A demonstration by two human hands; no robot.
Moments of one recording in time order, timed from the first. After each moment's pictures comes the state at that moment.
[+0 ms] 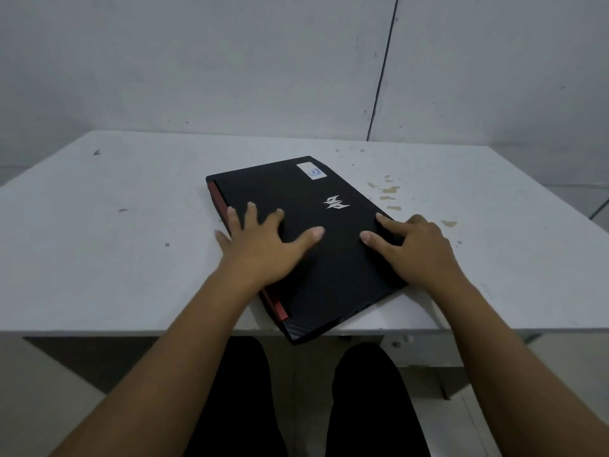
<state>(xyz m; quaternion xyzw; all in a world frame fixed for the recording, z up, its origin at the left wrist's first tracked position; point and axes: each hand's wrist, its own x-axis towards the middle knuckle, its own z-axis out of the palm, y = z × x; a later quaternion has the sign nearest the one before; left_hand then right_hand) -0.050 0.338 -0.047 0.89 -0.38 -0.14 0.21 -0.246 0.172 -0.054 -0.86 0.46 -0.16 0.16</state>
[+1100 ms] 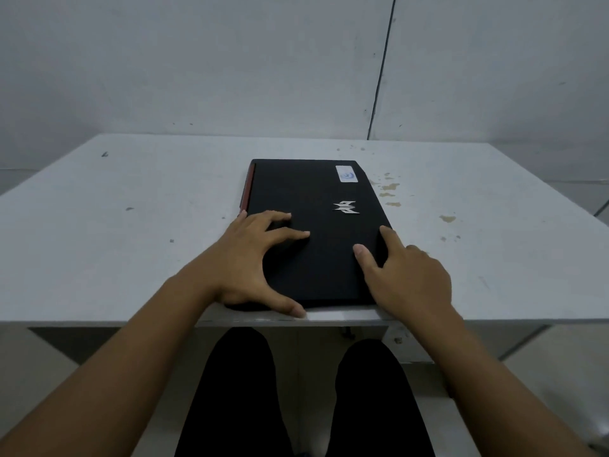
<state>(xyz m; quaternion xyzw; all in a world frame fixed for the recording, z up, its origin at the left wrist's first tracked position) -0.032 0.387 -0.044 0.75 -0.64 -0.06 0.15 -0.253 0.228 -0.074 -0.85 0.49 -0.17 0.06</state>
